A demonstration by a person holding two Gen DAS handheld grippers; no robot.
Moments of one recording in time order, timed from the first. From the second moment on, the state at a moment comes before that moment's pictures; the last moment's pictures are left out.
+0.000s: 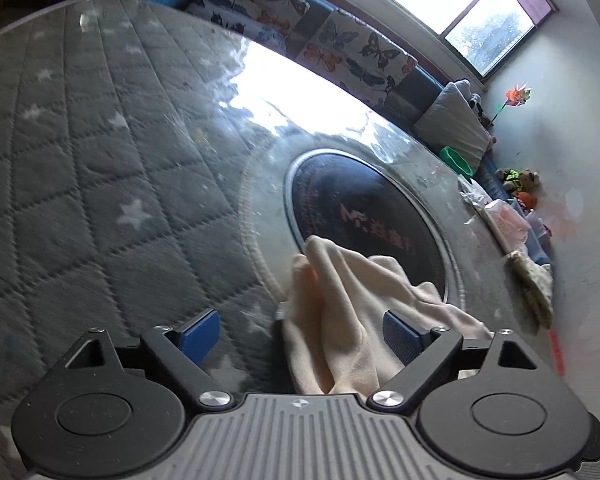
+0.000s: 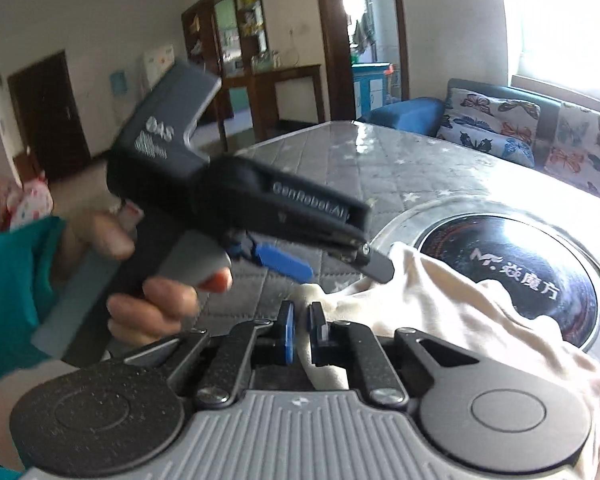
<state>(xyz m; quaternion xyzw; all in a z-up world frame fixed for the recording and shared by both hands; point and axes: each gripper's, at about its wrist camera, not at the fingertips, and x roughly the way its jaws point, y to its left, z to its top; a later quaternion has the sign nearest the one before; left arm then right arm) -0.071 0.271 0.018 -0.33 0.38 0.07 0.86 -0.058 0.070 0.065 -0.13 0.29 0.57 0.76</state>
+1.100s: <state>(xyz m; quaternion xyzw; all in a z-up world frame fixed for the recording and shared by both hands) -0.053 0.248 0.008 -0.35 0.40 0.03 0.85 -0.051 0.046 0.068 -0.09 0.29 0.59 0.75</state>
